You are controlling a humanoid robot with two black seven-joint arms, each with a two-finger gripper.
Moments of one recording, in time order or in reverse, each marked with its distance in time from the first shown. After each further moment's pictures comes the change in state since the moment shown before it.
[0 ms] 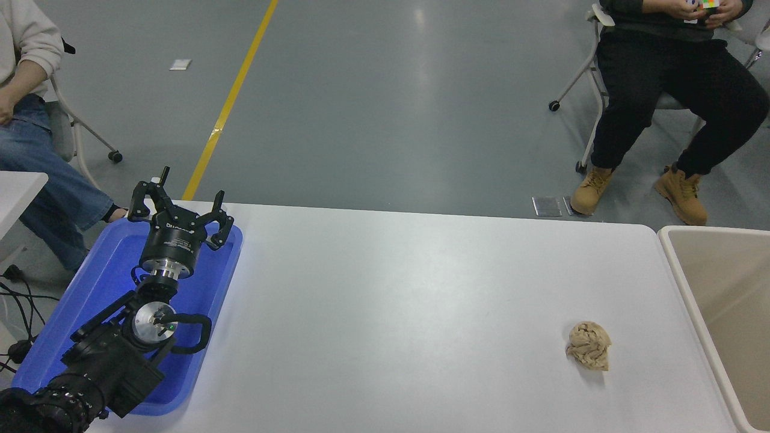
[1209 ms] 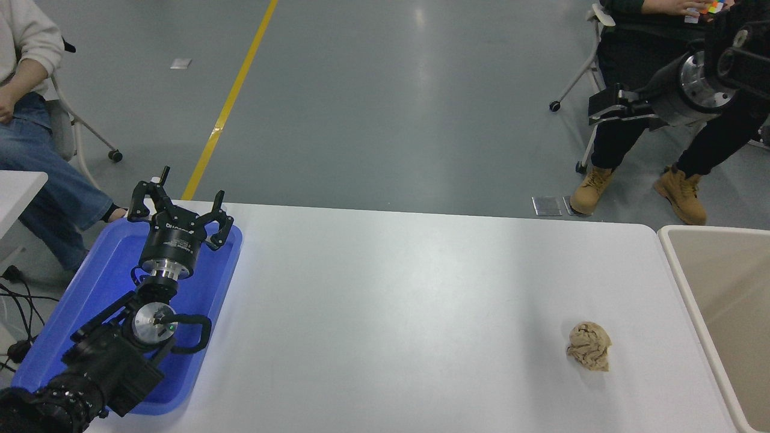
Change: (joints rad) left arm 0.000 0.000 0.000 0.000 0.000 0.000 0.000; right arm 1.021 0.299 -0.250 0.660 -0.017 0.532 -0.001
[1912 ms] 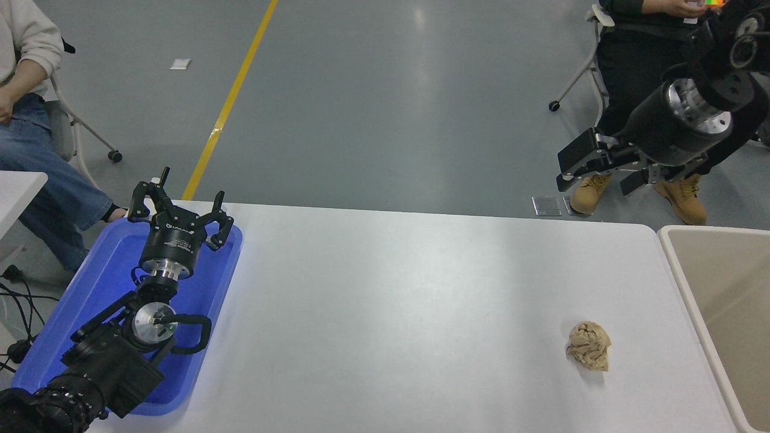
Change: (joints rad) left arm 0.001 0.000 0.000 0.000 0.000 0.001 0.000; right arm 0.234 -0.059 -0.009 0.368 -0.001 0.085 0.001
